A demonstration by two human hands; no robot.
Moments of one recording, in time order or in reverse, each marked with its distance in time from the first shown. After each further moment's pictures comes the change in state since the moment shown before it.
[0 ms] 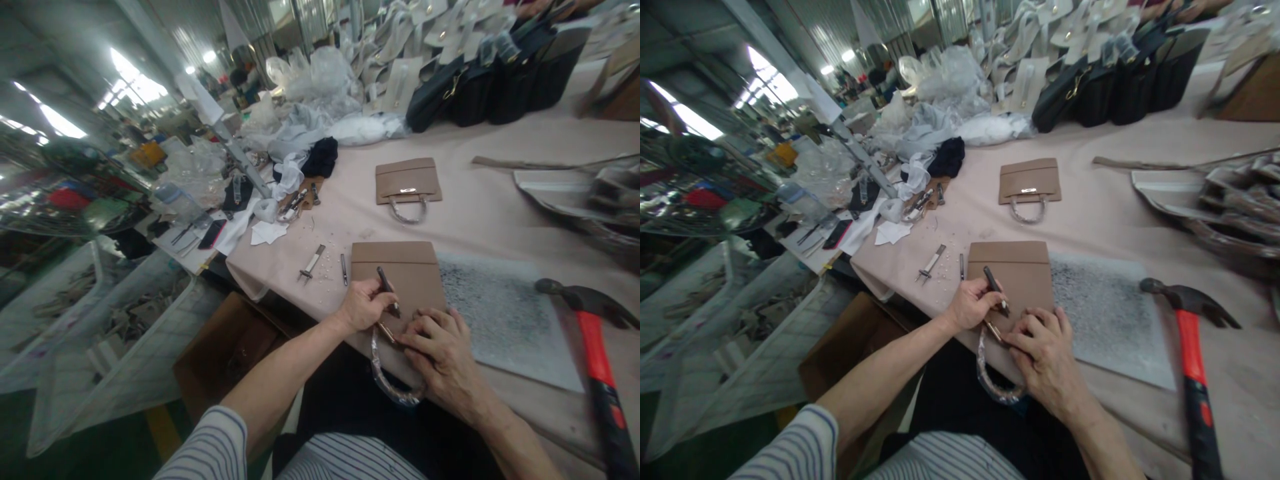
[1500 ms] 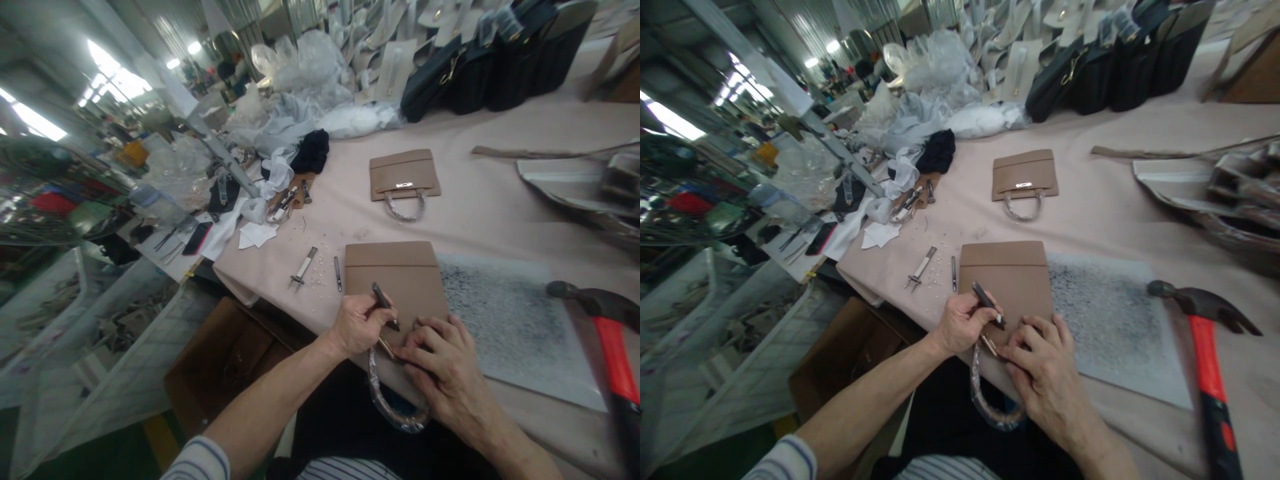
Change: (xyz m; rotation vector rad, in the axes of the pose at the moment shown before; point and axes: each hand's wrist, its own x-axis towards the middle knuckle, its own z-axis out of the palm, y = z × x) left_hand -0.011 0.006 0.000 0.084 -0.003 0.135; right_hand -0.001 0.003 -0.001 -0.033 -0.011 -0.033
